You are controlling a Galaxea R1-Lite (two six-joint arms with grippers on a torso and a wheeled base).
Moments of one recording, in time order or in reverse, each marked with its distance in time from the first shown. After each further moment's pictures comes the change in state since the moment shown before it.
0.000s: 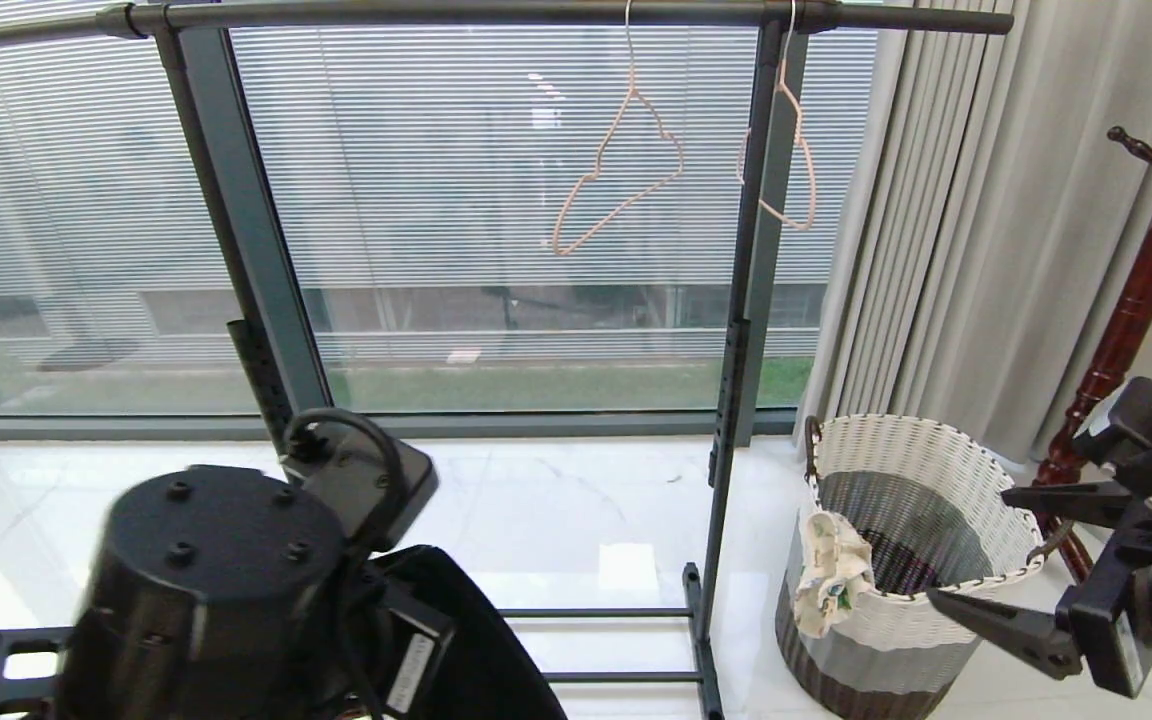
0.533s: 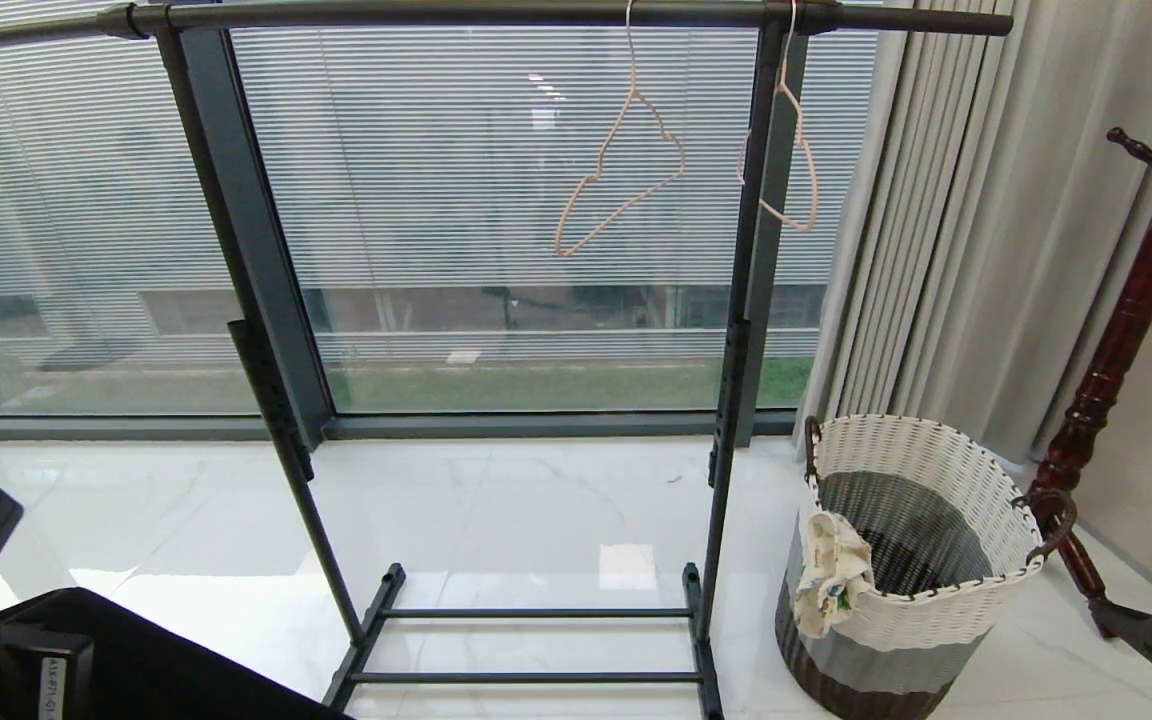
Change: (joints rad) left arm 0.679 -0.428 0.248 0.049 -0.113 0.177; right arm -0.458 -0.106 0.203 -0.046 -0.104 -0.033
